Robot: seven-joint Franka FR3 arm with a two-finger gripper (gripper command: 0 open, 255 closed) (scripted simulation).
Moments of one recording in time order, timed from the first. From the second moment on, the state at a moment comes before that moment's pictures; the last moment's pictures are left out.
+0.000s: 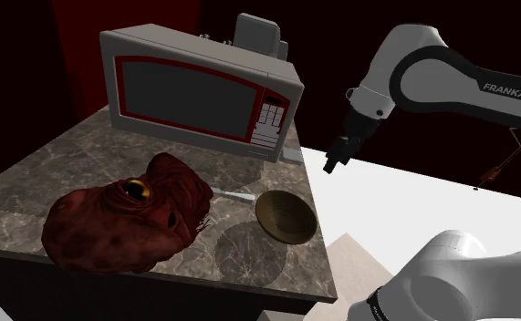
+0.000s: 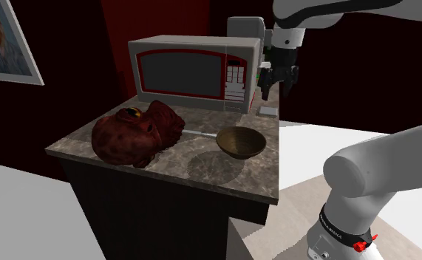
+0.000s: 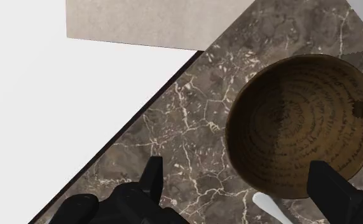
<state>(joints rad) 0.02 -0.76 0.05 -2.45 0.08 1.69 -0.05</state>
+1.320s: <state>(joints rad) 0.16 -0.11 0.14 -2.20 0.02 2.09 -0.35</state>
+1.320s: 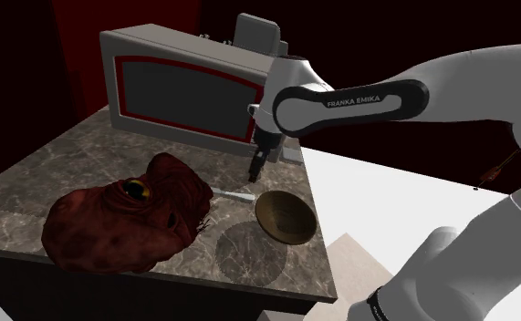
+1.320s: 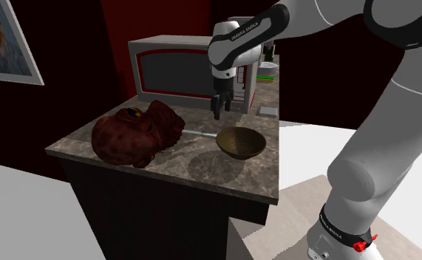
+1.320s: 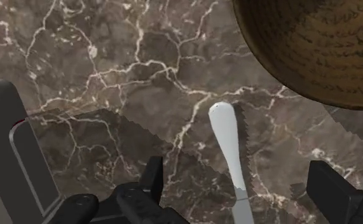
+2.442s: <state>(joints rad) 0.22 0.20 0.19 -2.07 -0.06 2.27 -0.42</state>
